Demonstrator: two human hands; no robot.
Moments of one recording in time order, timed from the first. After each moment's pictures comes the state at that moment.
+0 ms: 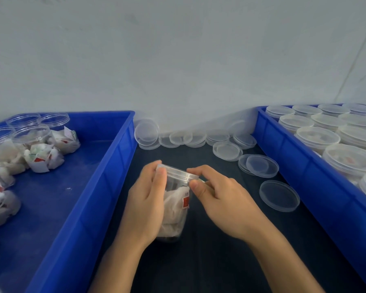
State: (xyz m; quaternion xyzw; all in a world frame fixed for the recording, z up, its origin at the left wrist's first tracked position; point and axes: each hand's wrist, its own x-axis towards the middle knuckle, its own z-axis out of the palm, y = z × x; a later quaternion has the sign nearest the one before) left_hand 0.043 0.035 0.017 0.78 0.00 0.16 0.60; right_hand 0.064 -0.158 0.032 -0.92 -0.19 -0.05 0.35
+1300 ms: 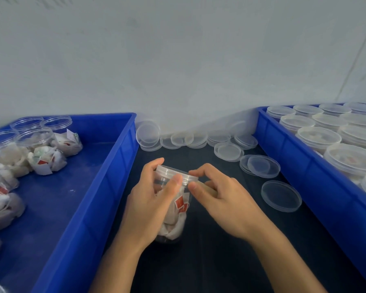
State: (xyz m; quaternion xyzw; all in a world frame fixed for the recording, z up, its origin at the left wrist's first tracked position) left_hand 0.041 0.040 0.019 0.80 -0.02 0.14 0.58; right_hand 0.065 -0.159 0.031 -0.89 -0.20 -0.03 0.41
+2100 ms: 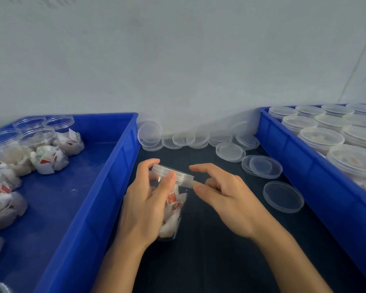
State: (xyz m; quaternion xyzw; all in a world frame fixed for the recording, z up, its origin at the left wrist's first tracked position) left_hand 0.040 0.045 0.019 0.79 0.00 0.17 0.59; right_hand 0.068 -0.164 0.034 -0.86 -0.23 -0.02 0.45
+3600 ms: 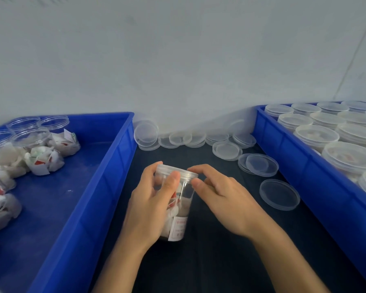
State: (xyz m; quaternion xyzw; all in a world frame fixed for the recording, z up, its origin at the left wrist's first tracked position) left_hand 0.042 0.031 0.017 0.75 0.00 0.11 0.65; right_hand 0.068 -0.163 0.033 -0.90 -0.20 -0.01 0.39
